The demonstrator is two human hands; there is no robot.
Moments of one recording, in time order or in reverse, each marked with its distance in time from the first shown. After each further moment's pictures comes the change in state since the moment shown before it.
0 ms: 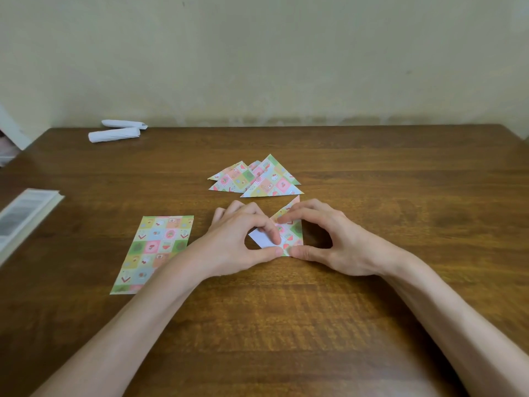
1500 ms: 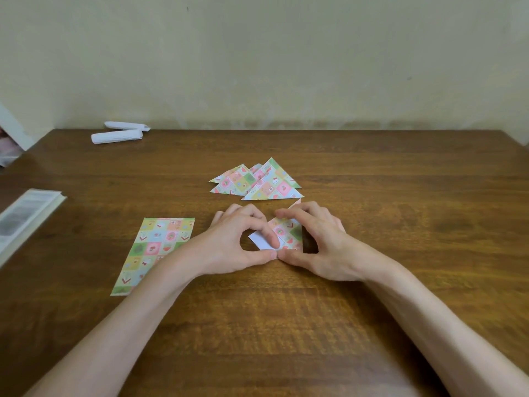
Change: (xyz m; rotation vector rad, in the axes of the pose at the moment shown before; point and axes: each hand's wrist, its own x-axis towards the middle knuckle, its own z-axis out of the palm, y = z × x) left_hand 0.001 -0.002 -0.010 -0.080 -0.094 -0.076; right_hand 0.007 -0.020 0.013 -0.106 0.047 0.122
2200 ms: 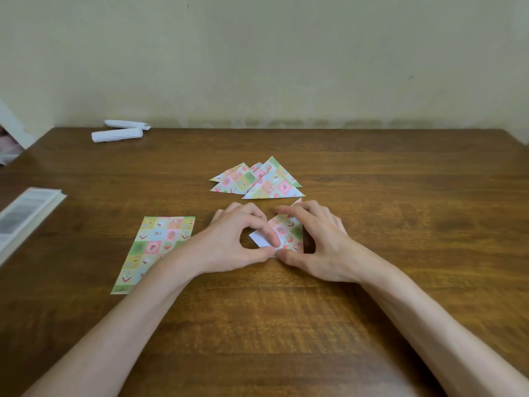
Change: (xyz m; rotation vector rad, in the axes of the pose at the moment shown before) left_hand -0.001 -0.002 0.000 -0.020 0.037 0.030; right_hand 0.001 -0.004 0.007 0.001 0.040 0.053
